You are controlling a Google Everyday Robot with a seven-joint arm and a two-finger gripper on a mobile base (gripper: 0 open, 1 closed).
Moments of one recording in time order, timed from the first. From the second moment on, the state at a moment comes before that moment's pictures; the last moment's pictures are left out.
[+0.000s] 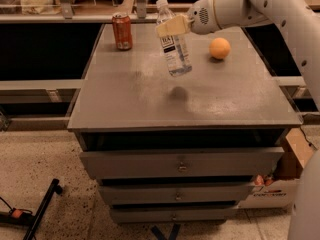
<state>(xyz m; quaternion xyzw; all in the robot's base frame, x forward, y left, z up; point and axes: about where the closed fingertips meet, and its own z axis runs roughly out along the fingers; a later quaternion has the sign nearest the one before) 0.718 -0.034 0.950 -0.34 0.78 0.35 0.39</state>
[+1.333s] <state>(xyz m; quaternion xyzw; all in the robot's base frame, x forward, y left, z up) 0.714 -0.027 0.951 -0.39 0.65 0.44 0.47</state>
